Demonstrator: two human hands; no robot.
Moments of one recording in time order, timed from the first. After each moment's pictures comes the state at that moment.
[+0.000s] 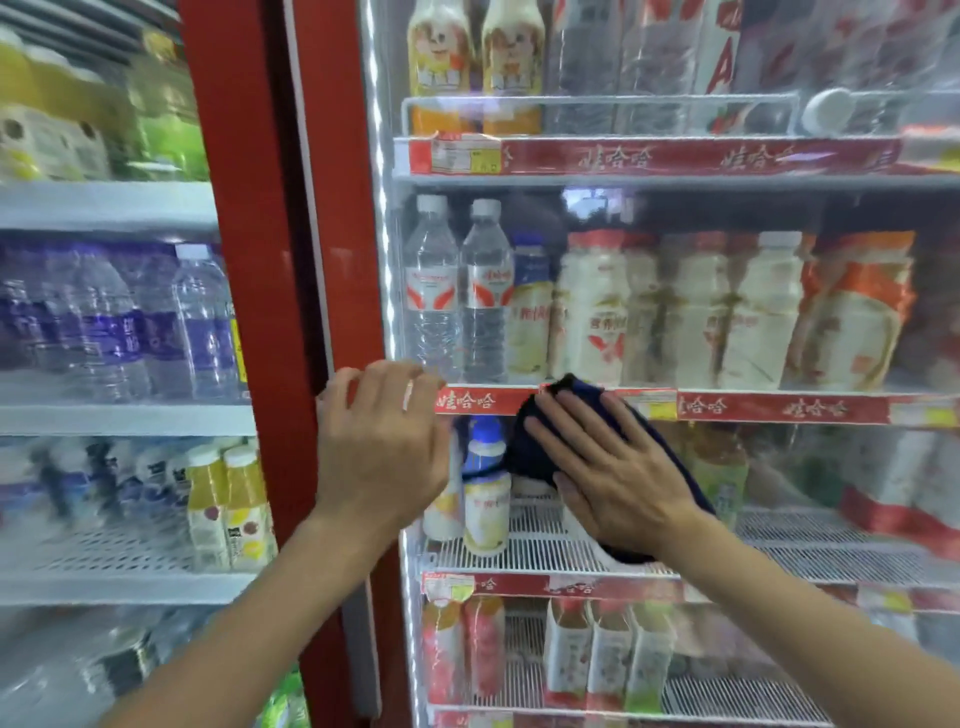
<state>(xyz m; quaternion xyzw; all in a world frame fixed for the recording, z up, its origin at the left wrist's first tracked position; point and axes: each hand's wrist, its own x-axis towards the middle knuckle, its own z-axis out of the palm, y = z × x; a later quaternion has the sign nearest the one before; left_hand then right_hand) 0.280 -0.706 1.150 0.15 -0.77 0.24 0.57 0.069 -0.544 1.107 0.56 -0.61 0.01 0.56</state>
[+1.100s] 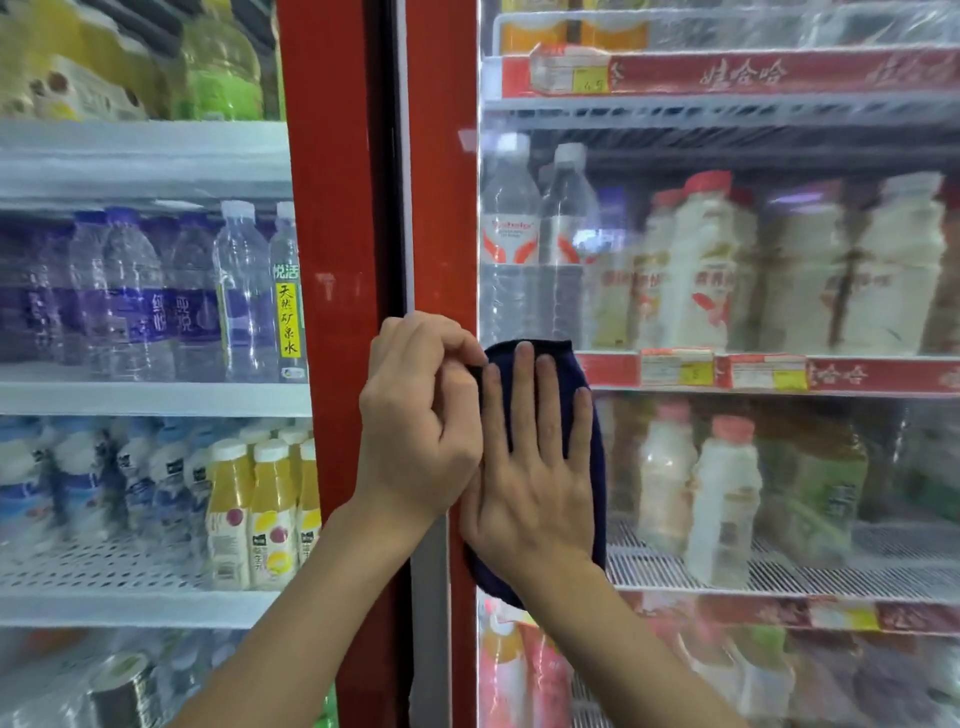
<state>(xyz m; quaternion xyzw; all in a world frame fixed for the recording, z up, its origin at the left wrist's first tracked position) 0.294 -0.750 1.119 -0.03 -0.70 -0.10 0.71 0.192 -0.700 1.042 0.40 -0.68 0.25 0.55</state>
